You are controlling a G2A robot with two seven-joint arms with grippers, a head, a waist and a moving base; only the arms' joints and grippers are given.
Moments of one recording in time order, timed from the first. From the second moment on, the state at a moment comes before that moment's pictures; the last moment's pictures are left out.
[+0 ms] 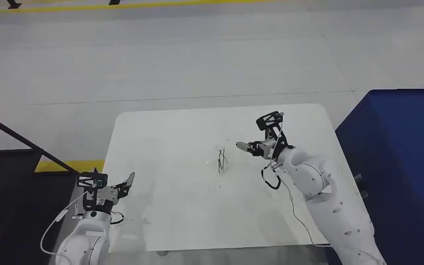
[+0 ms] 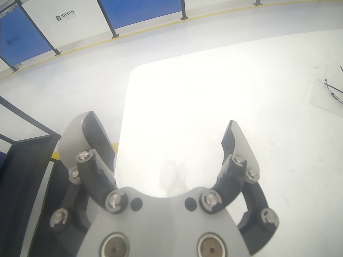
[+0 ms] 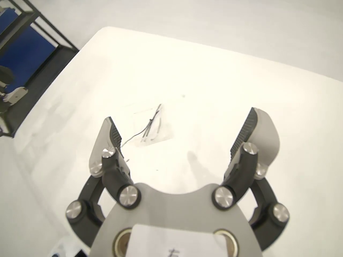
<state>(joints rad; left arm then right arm) 1.73 -1.15 -1.60 -1.80 1.33 0.00 0.00 -1.08 -1.20 1.24 -1.72 -0.86 -0.07 0.86</state>
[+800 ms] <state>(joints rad) 1.73 -1.15 -1.60 -1.80 1.33 0.00 0.00 -0.45 -1.31 0.92 -1.18 -0.36 0.23 1.50</state>
